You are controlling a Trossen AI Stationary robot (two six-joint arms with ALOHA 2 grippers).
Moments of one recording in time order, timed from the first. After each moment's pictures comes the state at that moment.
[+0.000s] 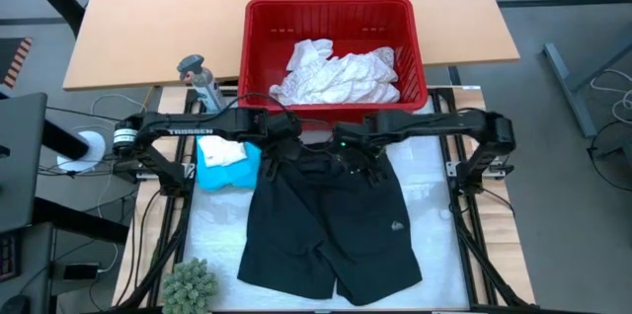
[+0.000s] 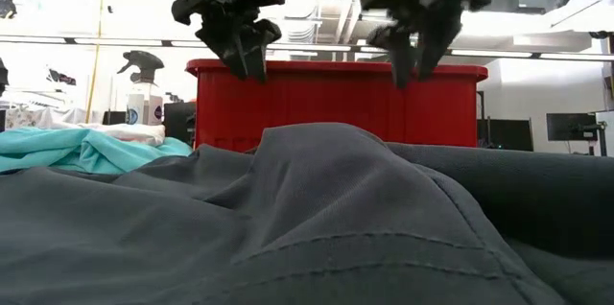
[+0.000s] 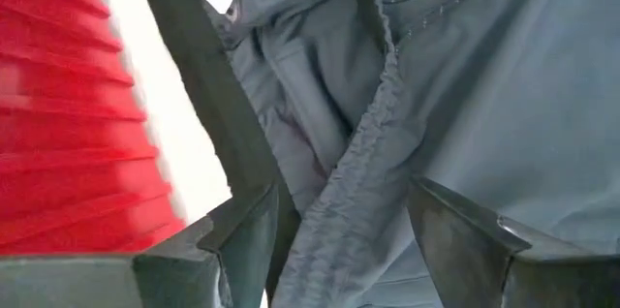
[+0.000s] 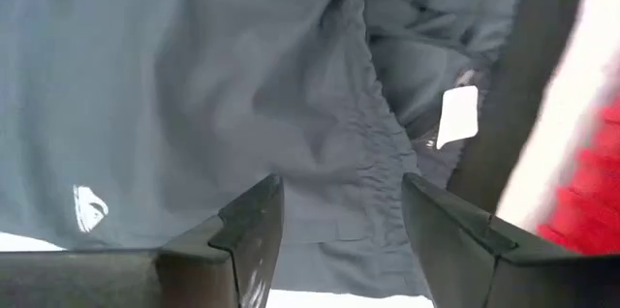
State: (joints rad) left arm 0.17 1.58 1.34 -0.86 0.04 0.55; right arm -0.11 1.71 1.48 -1.17 -0.09 -0.46
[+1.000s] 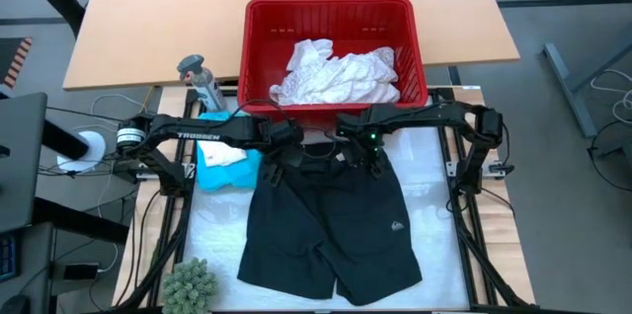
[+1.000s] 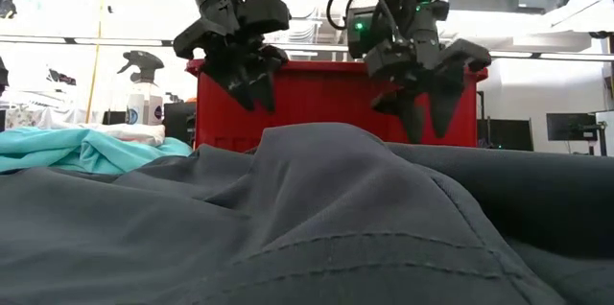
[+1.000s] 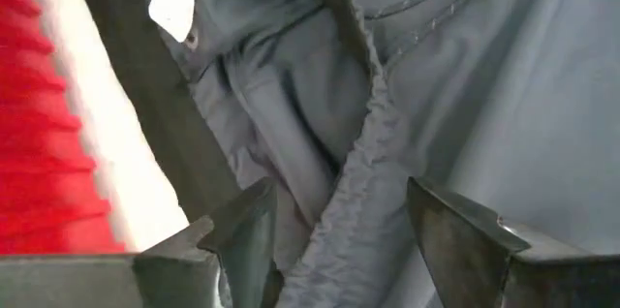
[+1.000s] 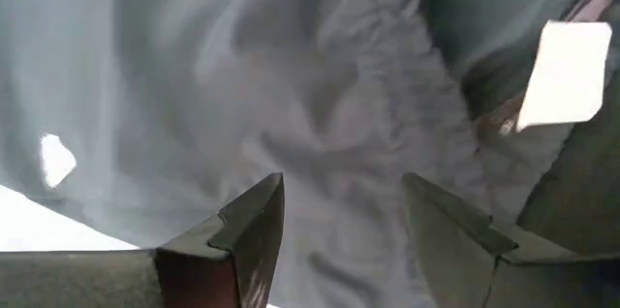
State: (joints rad) left arm 0.18 1.61 1.17 -0.61 0.10 0.58; right arm -0.26 1.78 1.29 -1.03 -0.25 -0.66
